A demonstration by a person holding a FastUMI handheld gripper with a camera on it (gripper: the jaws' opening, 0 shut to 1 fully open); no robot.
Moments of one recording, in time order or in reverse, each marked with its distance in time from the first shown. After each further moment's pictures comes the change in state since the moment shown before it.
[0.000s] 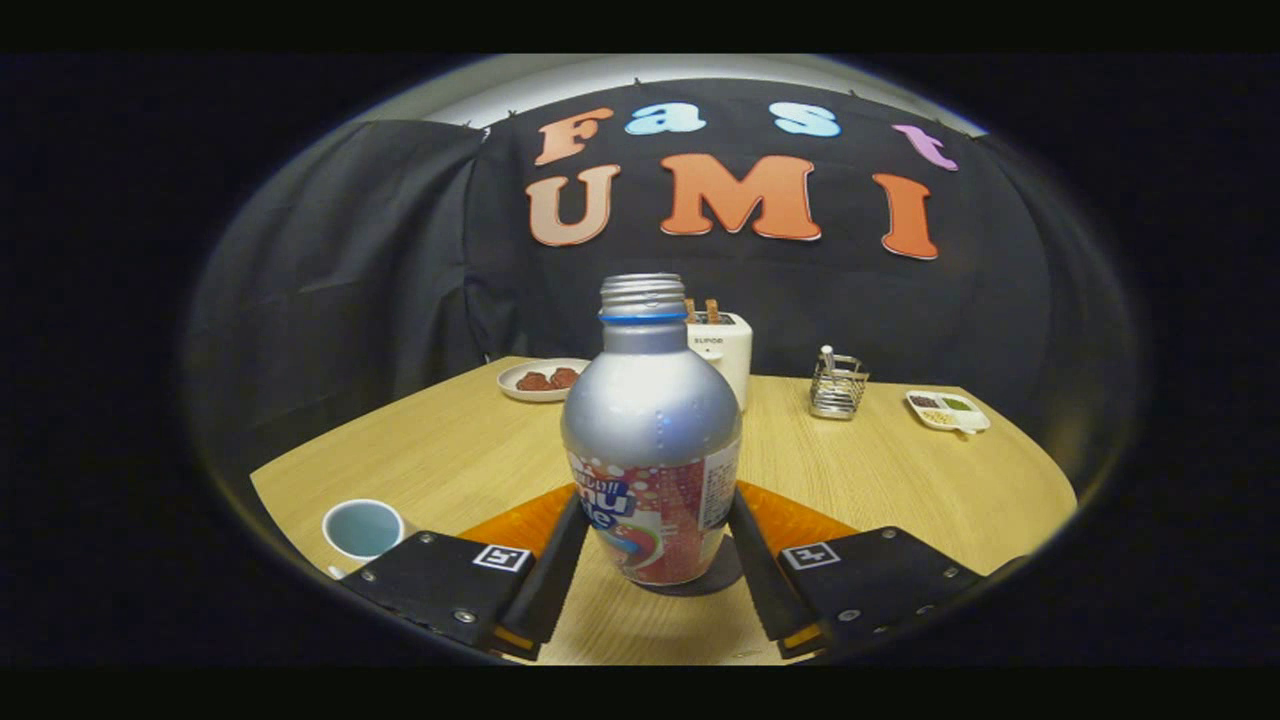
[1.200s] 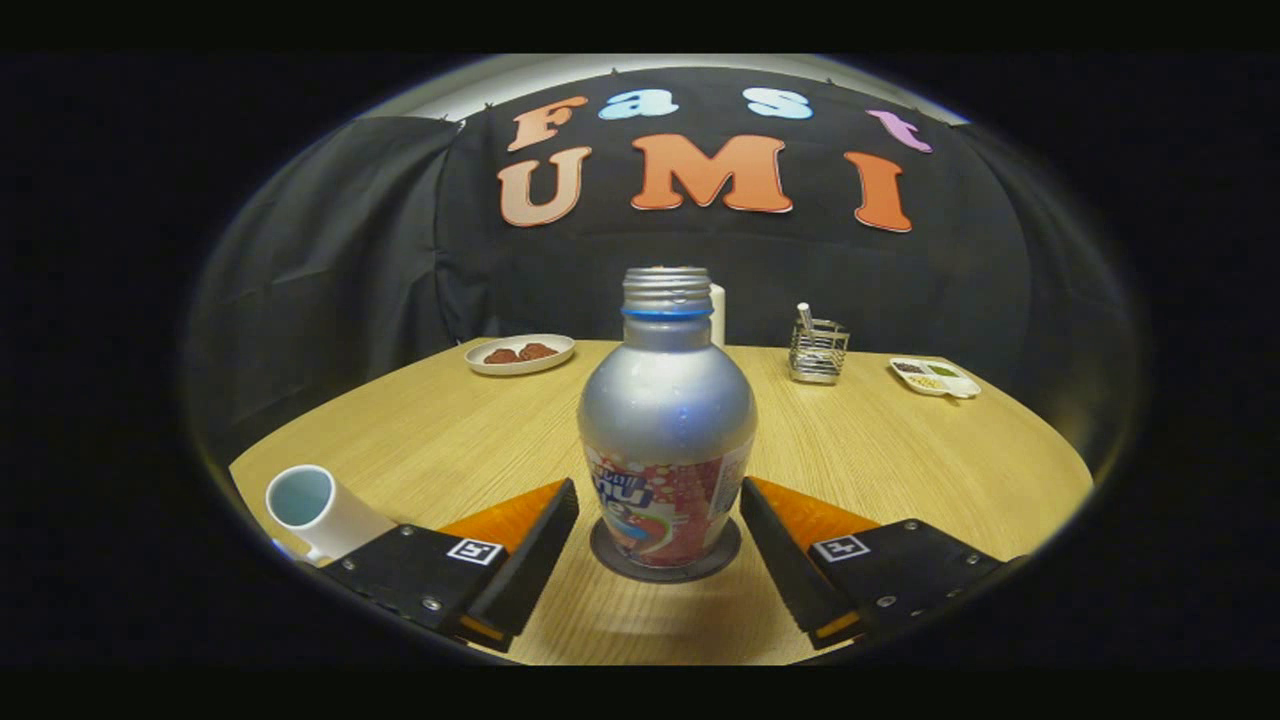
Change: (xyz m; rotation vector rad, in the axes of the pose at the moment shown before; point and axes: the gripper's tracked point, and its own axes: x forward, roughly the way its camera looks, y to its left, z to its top) arm -0.007 -0.006 -0.037 0.012 0.019 -0.074
